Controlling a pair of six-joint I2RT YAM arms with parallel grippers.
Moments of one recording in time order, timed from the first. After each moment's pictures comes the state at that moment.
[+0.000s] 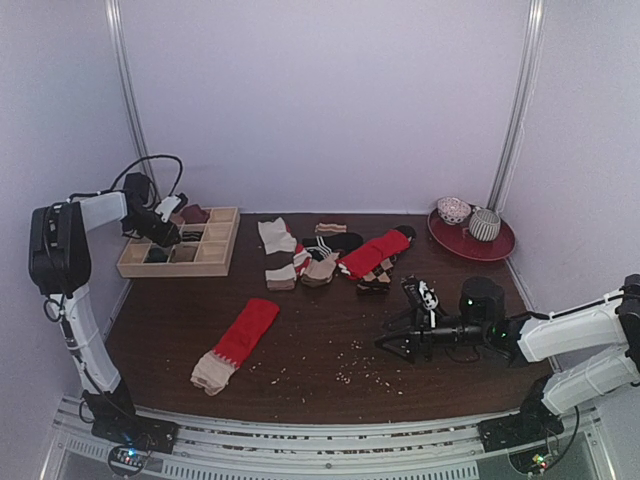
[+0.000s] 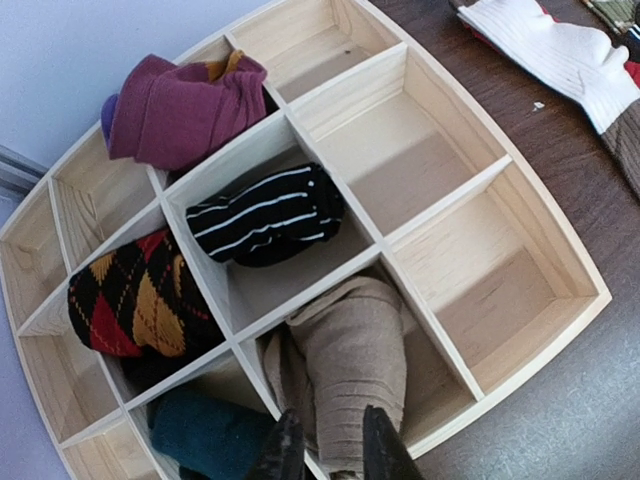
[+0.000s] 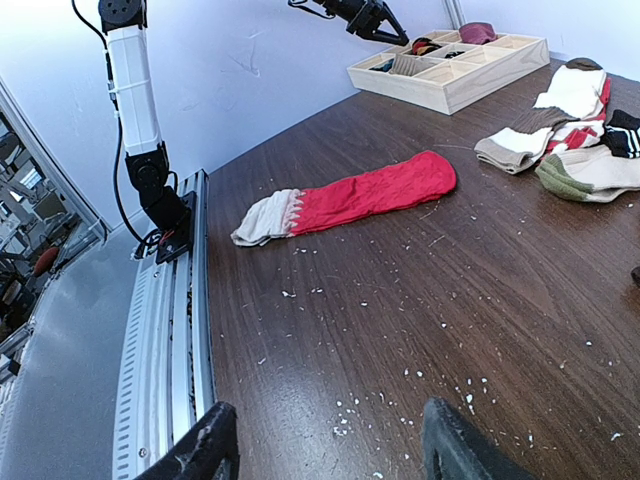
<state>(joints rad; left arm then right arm) 0.09 1.96 1.54 -0.56 0.26 0.57 0.73 1.26 0.32 0.65 -0.59 0.24</state>
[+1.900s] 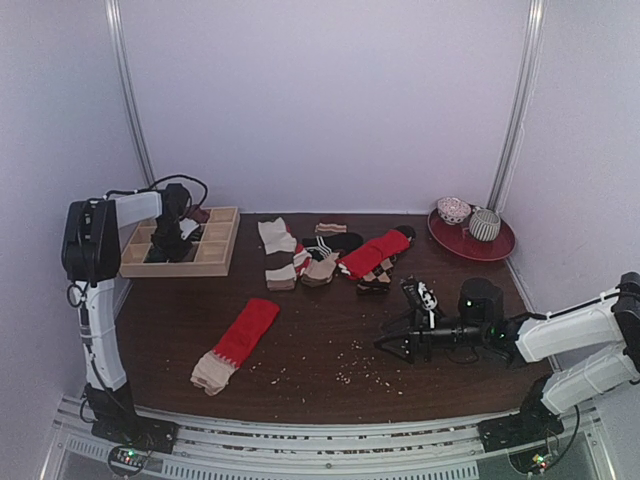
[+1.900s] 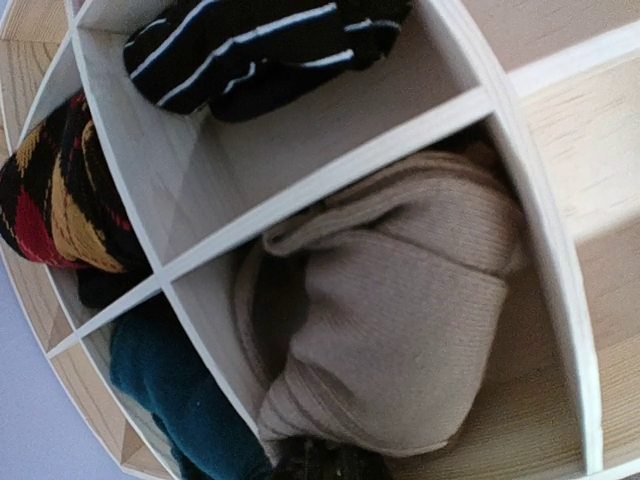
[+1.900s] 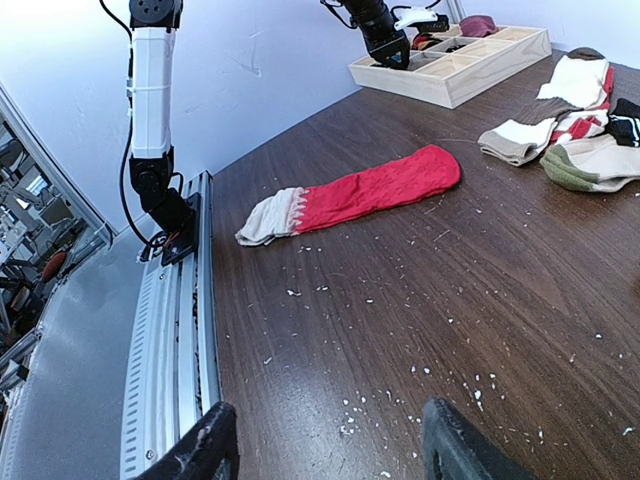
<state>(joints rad) -0.06 2.19 1.74 -0.83 -0.28 0.44 0.73 1.29 0.31 0.68 -0.60 0.28</state>
